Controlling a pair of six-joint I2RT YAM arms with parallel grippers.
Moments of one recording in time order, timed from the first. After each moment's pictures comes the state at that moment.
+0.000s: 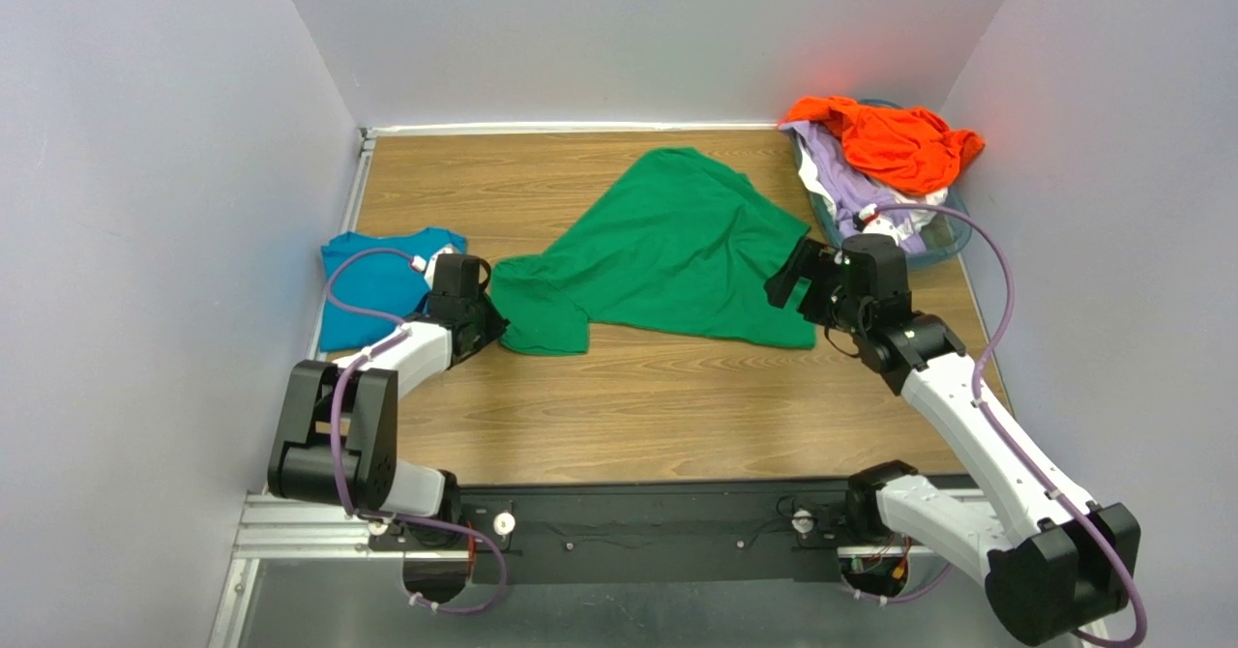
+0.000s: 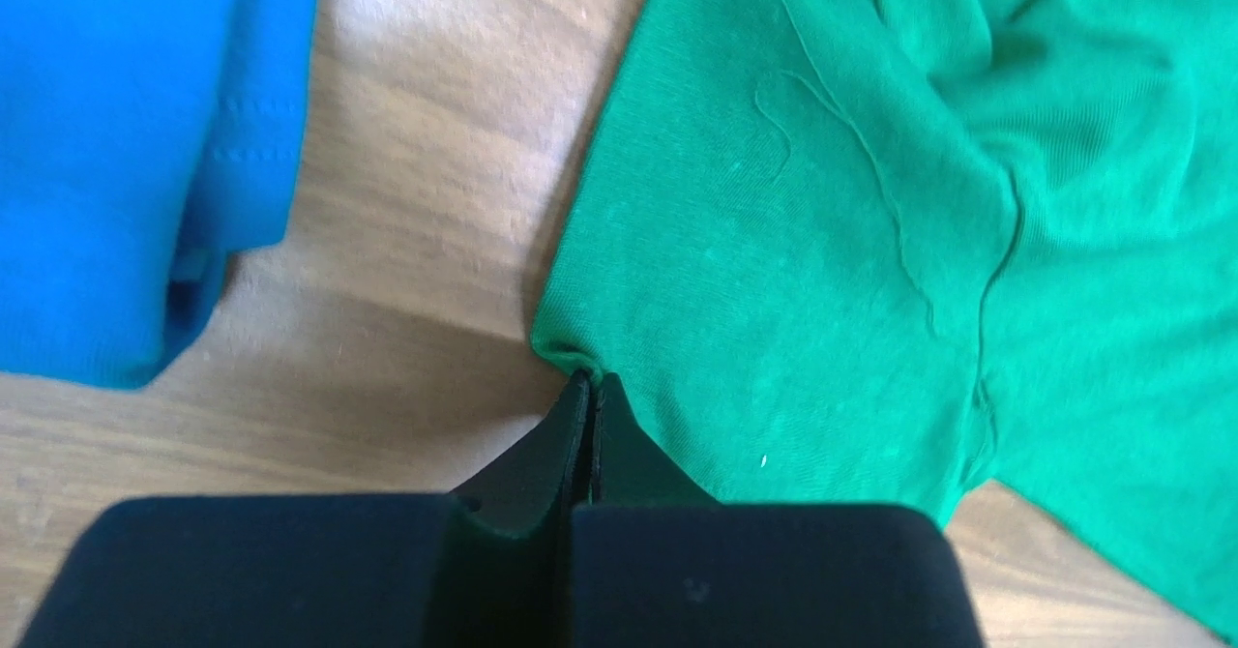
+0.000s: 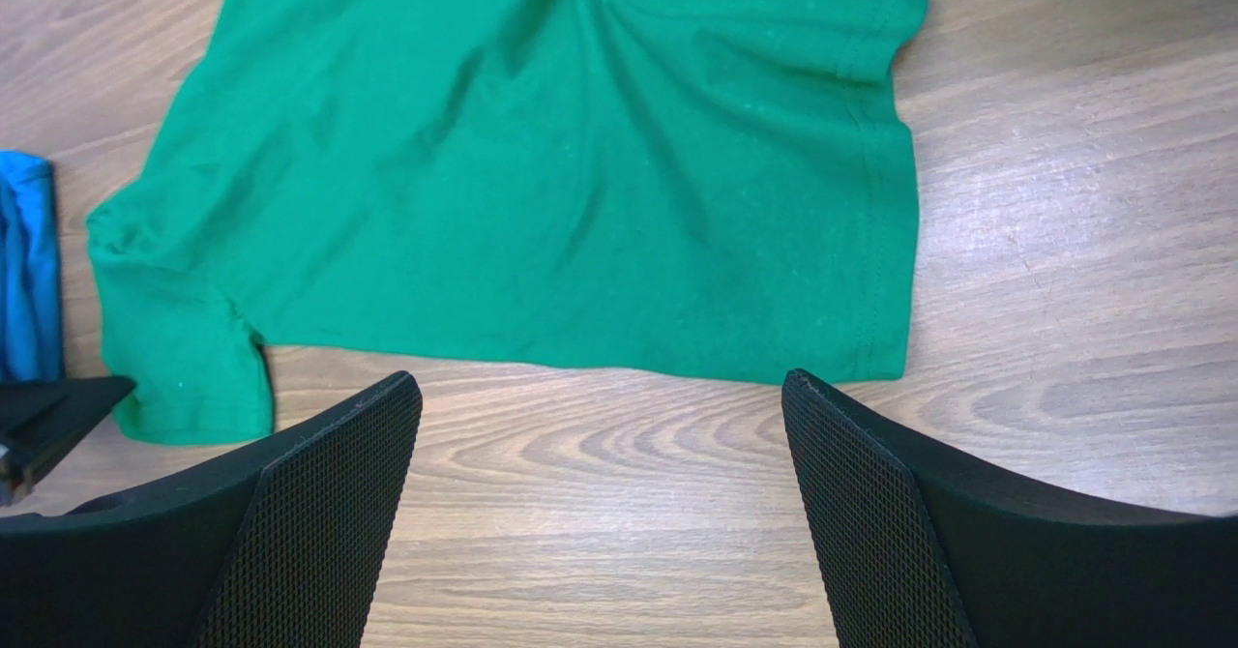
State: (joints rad) left arm -0.14 1.42 0.59 -0.05 -0.04 -0.71; right arm 0.31 0.97 0.77 -0.41 0.12 0.55
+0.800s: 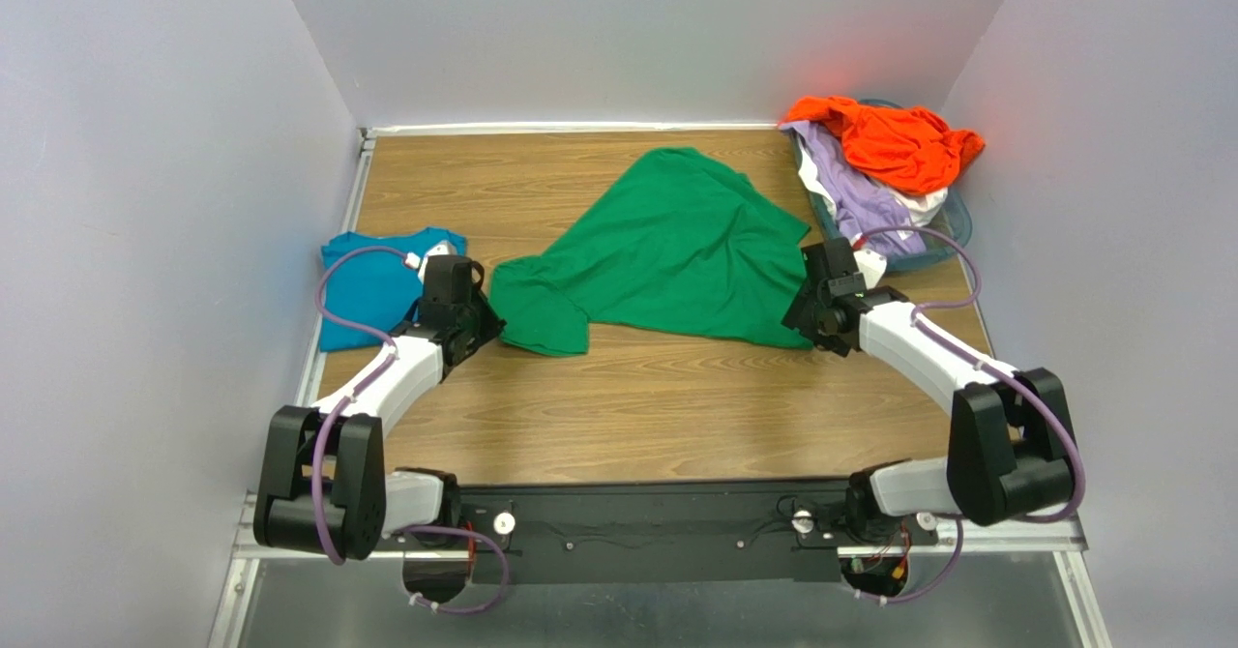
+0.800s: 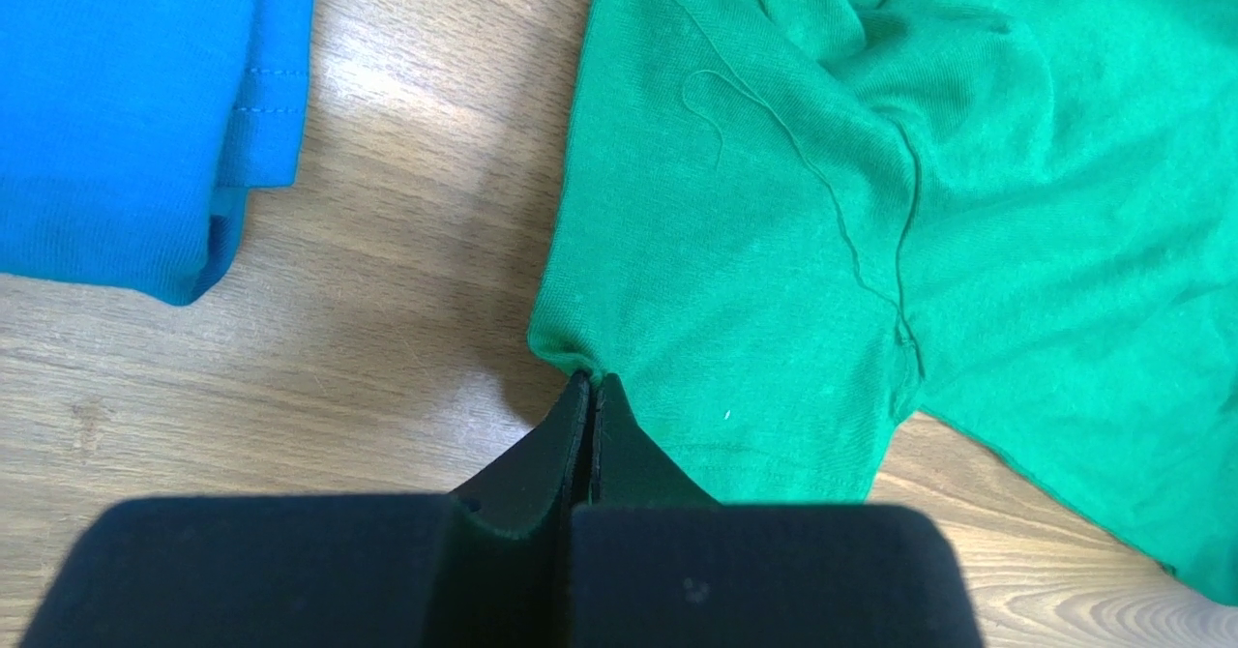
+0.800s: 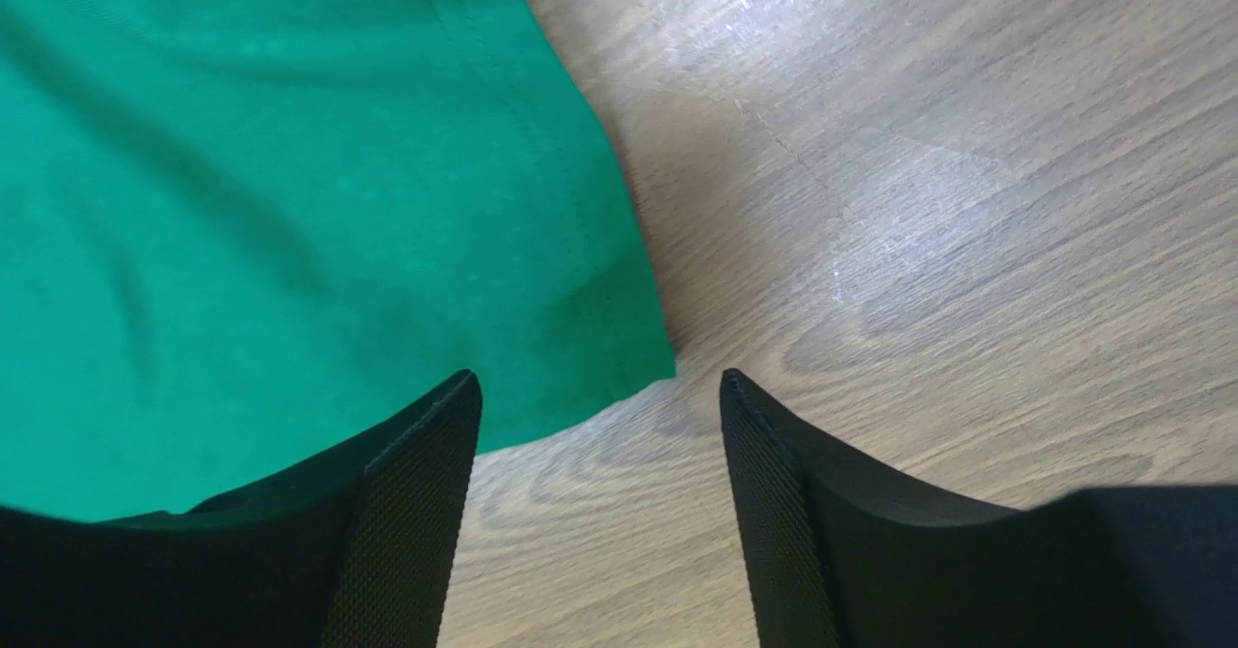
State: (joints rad) left arm -0.14 1.26 0.57 -0.11 -0.02 -0.69; right arm 0.25 1.35 0.75 -0.44 0.34 0.71
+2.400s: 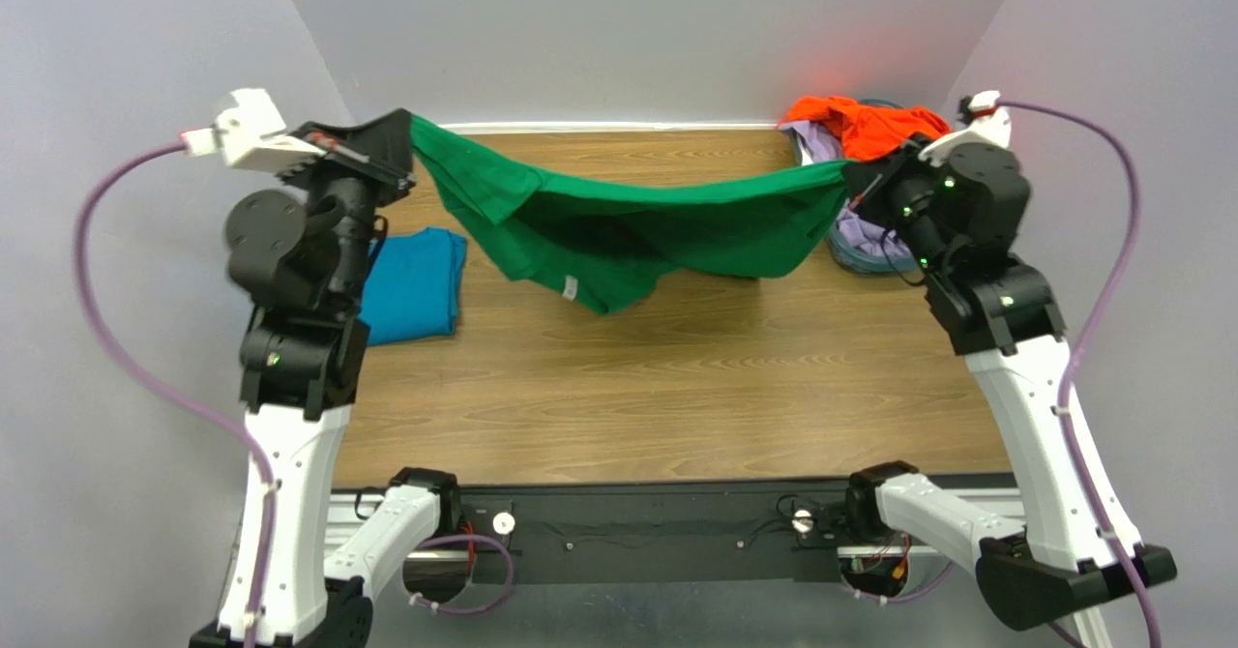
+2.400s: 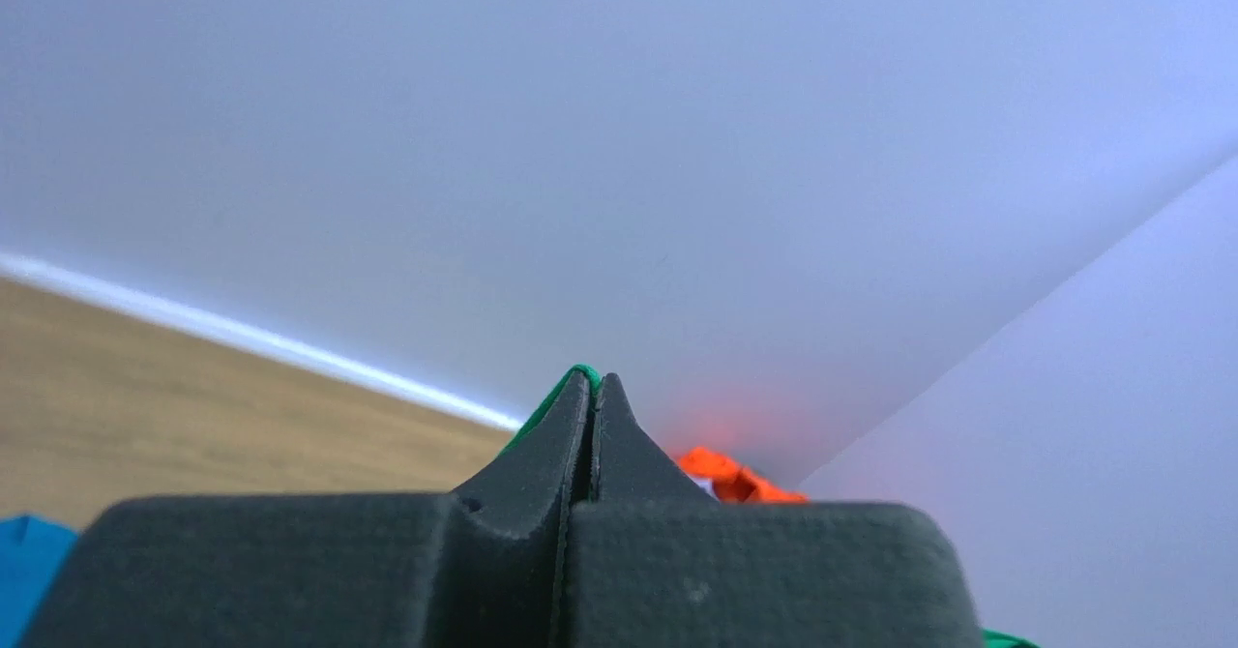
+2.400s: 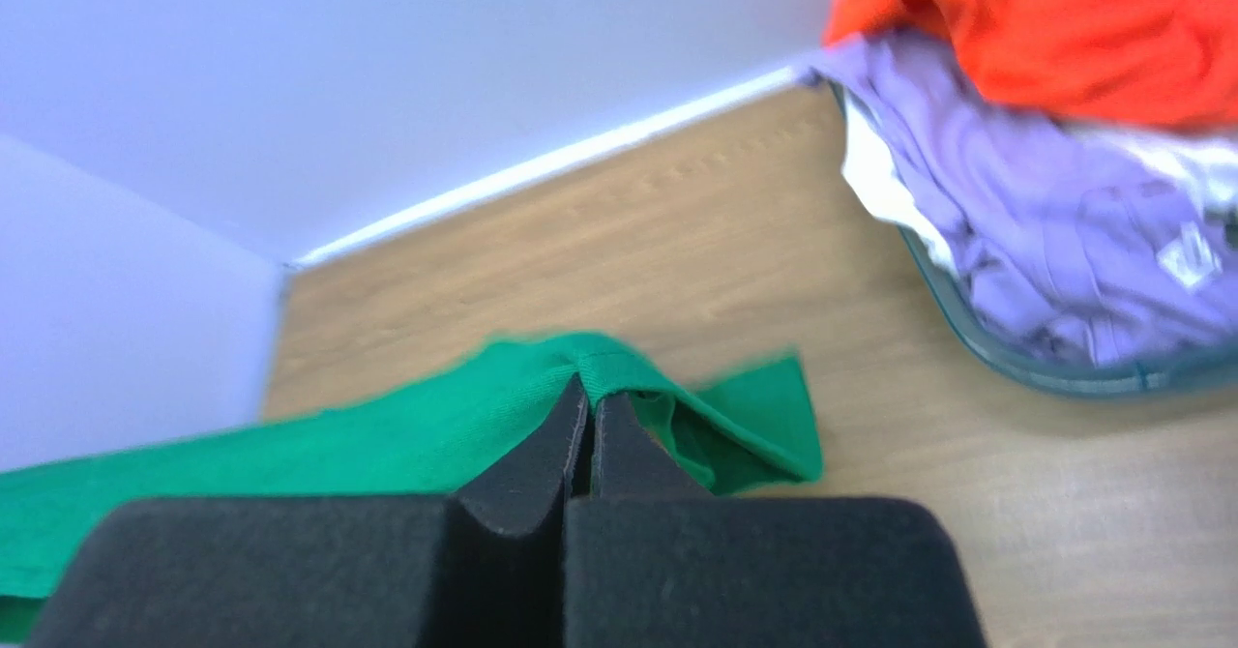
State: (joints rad) left arm -0.14 0.89 1.37 -0.26 -0.10 -0.66; right arm 0.25 1.03 1.34 -0.52 0.17 0.52
